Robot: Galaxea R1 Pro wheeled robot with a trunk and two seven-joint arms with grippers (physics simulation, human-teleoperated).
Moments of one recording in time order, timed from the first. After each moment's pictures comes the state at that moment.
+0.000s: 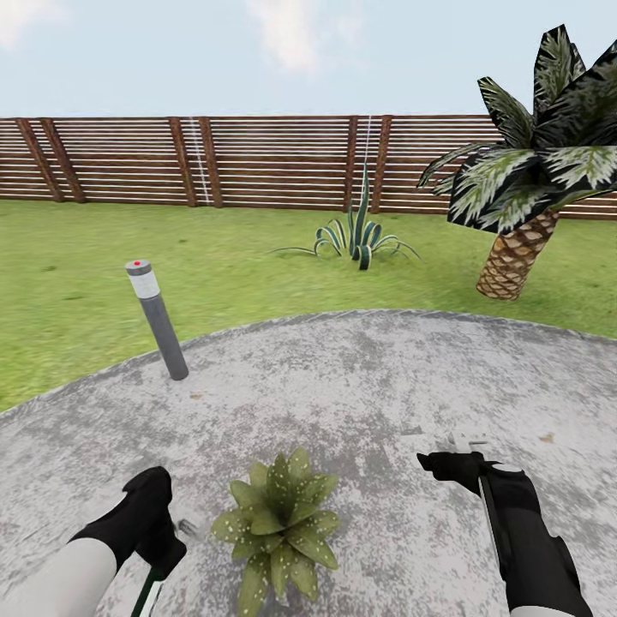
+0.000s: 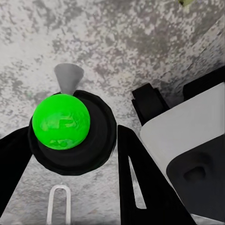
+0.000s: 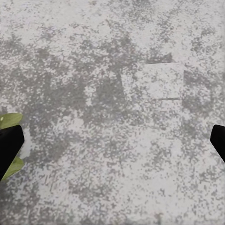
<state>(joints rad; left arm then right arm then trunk) -0.64 0.15 -0.12 -0.61 -0.96 0.97 -1.10 -0.41 0.04 -0.35 -1.32 0.43 0.69 0.45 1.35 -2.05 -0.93</state>
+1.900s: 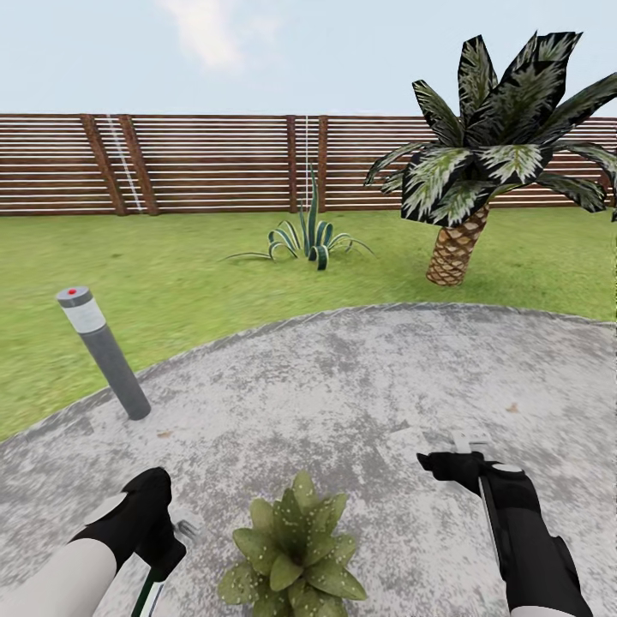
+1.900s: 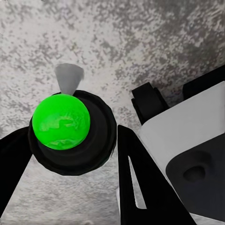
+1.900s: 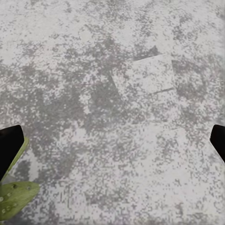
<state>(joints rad) -0.63 0.15 -0.12 -0.61 -0.96 0.97 -1.10 -0.41 0.04 -0.35 -1.32 0.43 0.69 0.45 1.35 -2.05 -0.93</state>
